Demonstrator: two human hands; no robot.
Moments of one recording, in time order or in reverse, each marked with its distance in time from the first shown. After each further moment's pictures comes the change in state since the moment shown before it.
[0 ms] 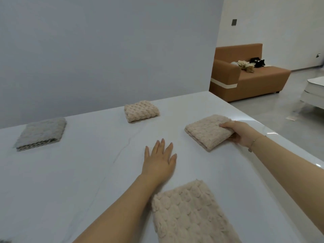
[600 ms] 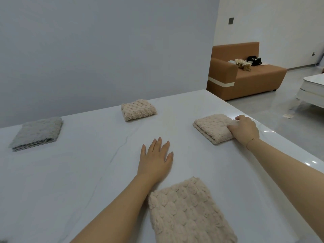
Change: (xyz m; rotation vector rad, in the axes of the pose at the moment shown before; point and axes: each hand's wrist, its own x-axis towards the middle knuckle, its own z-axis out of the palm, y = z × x) left_hand -0.003 0.000 0.003 -0.049 0.072 0.001; right_hand 0.005 0.016 -0.023 -0.980 0.481 -0.383
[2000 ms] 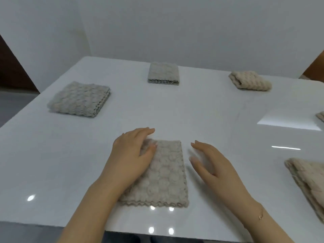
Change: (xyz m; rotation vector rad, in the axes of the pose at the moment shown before) left_hand -0.345 -0.284 -0.119 -0.363 0.347 -0.334; right_hand -0.463 -0.266 0.091 0.263 -0.656 -0.668
